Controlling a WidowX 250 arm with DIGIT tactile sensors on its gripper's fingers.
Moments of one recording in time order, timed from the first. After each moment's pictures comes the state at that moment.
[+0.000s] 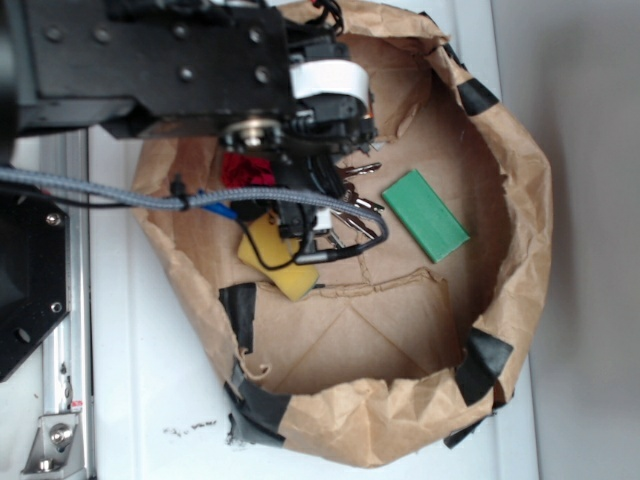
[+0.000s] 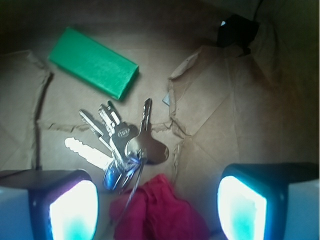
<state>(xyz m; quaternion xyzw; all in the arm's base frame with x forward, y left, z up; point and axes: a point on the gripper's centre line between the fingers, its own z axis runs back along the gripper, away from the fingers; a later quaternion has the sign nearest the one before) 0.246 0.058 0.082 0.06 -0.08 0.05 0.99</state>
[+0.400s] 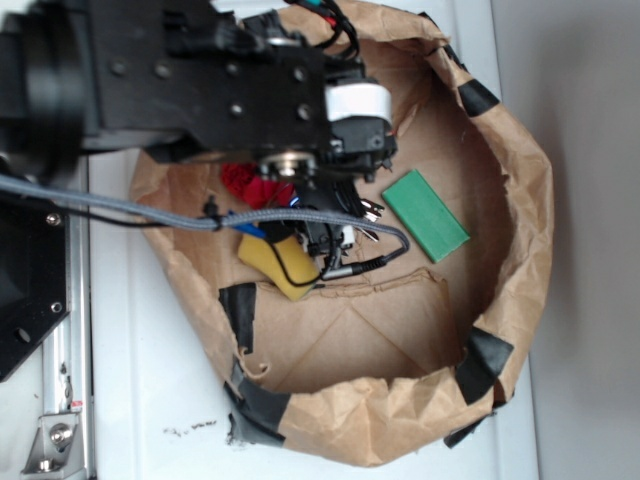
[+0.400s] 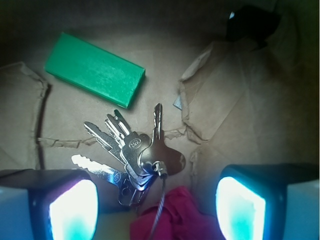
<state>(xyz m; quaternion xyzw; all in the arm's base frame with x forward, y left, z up) 0.254 0.050 0.070 0.05 -0.07 0.08 0.99</state>
